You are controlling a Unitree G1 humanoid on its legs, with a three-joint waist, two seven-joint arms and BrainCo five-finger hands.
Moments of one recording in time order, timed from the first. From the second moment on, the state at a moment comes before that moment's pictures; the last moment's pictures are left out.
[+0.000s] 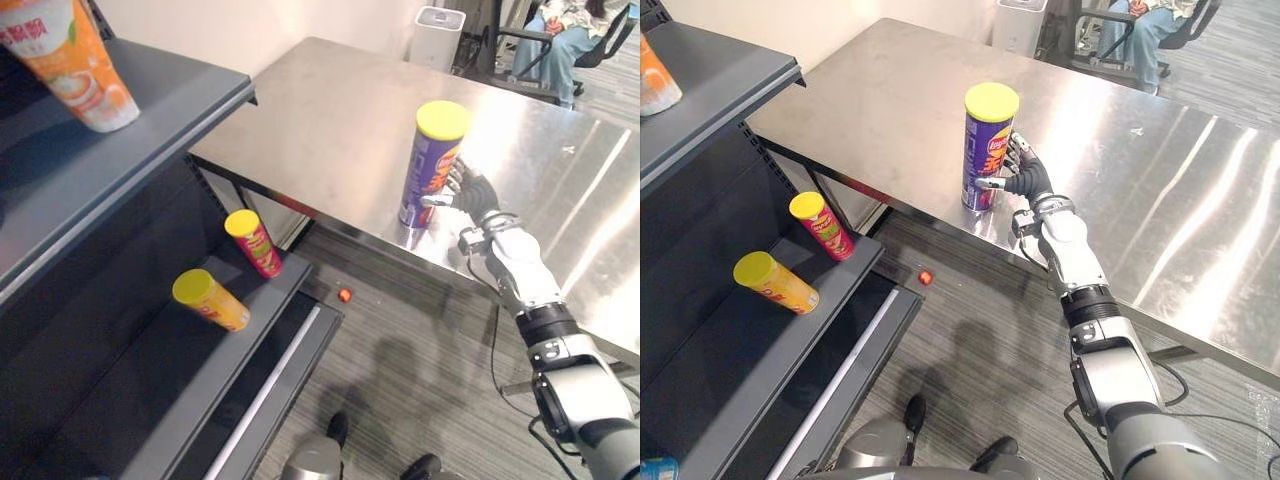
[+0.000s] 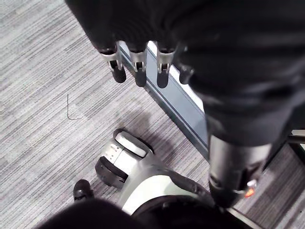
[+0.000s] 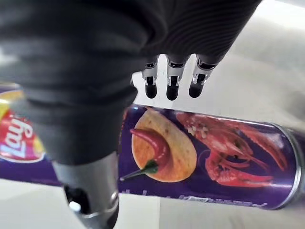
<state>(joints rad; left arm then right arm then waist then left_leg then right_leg) 0.34 0.12 0.05 0.83 -0.31 0.01 0.01 -0.77 -0.39 0.12 0.57 0.28 -0.10 0.11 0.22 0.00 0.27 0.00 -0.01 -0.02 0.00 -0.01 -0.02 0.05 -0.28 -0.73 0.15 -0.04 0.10</state>
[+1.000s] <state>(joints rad) 0.34 0.12 0.04 0.82 -0.31 0.01 -0.01 -0.85 -0.37 0.13 0.58 0.23 -0.14 0.13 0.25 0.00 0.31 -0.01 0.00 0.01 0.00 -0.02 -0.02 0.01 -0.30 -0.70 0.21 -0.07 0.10</state>
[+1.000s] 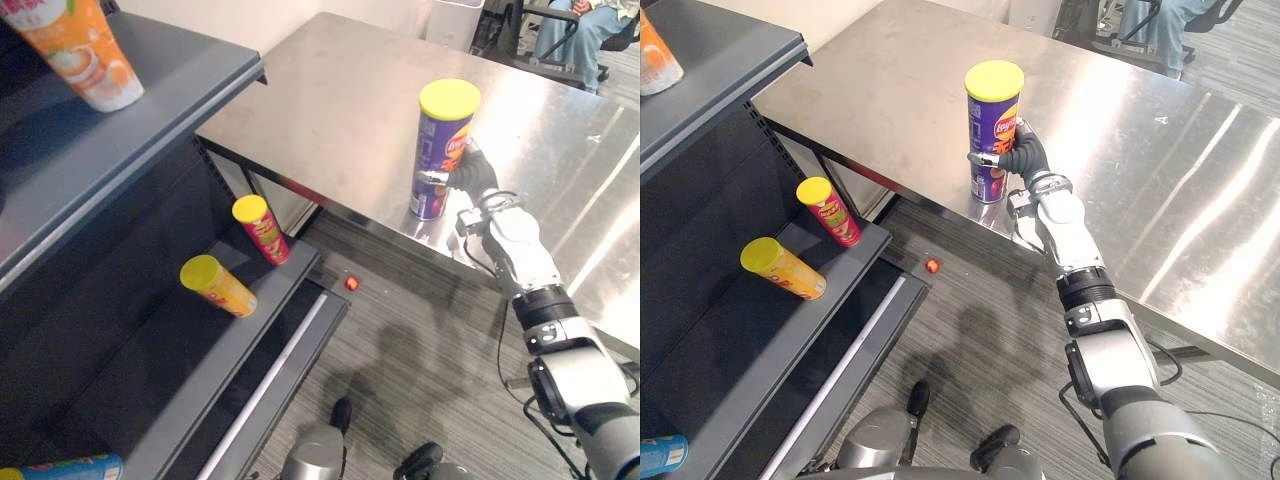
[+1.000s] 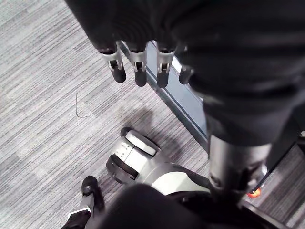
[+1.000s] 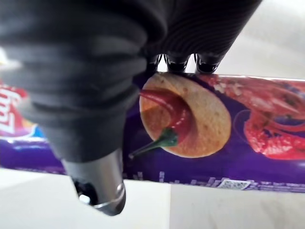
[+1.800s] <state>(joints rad) 0.35 0.15 0.07 0.88 -0.27 0.02 0.05 -0.40 -0.31 0.04 -0.13 0.34 -0.16 0.12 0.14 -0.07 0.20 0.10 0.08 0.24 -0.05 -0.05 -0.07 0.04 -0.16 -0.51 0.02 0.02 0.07</state>
